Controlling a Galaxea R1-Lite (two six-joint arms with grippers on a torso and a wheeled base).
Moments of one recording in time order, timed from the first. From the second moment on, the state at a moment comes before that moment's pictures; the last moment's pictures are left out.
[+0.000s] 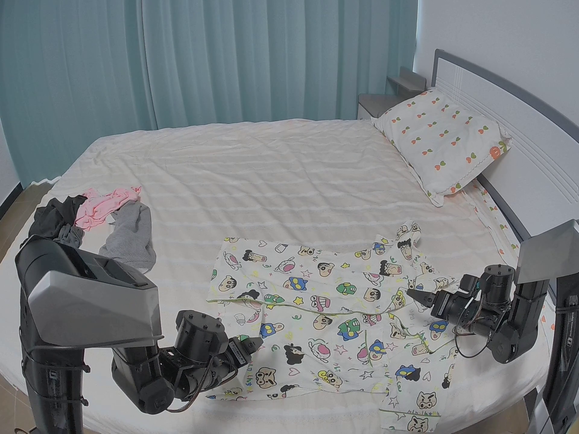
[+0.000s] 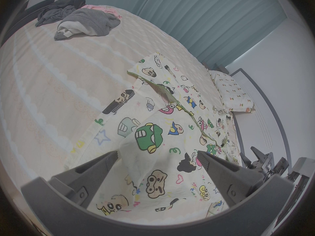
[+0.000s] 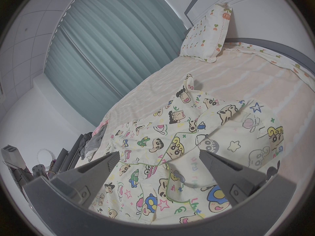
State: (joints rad) left arm -0.58 2.30 -0.41 -1.16 0.14 -0.97; right arm 0.11 2.35 -0.37 -1.55 0.31 0.50
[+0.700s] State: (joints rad) left arm -0.58 2.34 -0.45 -1.16 0.32 -0.95; right arm 0.11 2.35 -0.37 -1.55 0.31 0.50
